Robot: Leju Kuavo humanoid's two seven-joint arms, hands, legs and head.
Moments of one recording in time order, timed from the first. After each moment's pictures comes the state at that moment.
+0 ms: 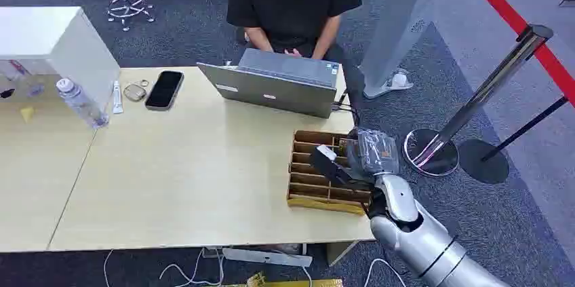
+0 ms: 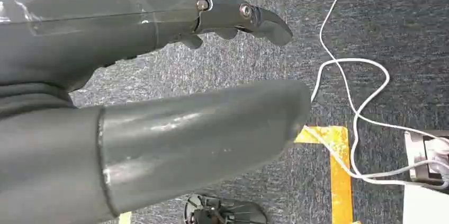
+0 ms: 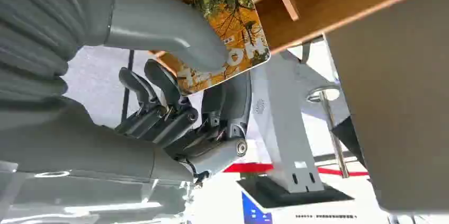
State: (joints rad) left arm -0.13 -0.01 -1.18 -0.25 1.11 0.65 -0.24; right arm -0.40 -0.32 0.77 -1.43 0.83 -0.32 0.53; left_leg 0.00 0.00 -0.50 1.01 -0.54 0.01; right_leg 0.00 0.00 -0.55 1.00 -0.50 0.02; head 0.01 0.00
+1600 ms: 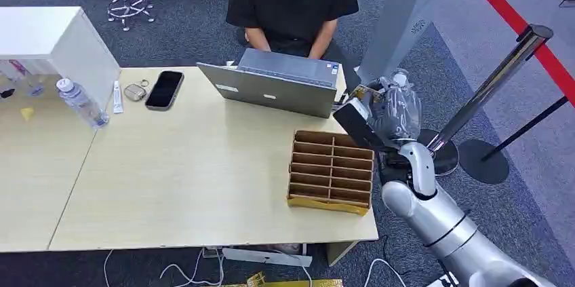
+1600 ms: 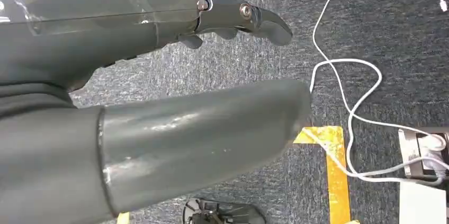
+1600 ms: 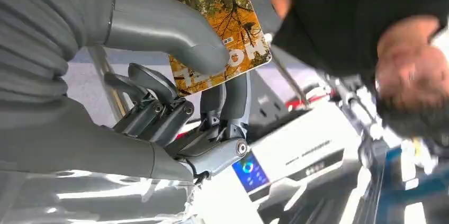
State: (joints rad) left arm -0.13 -0.01 -1.17 -0.25 1.07 0.64 -0.24; right arm -0.53 -0.33 0.68 -1.43 0.64 -0.61 0.33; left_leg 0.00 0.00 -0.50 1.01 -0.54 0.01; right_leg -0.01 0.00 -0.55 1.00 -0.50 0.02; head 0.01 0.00
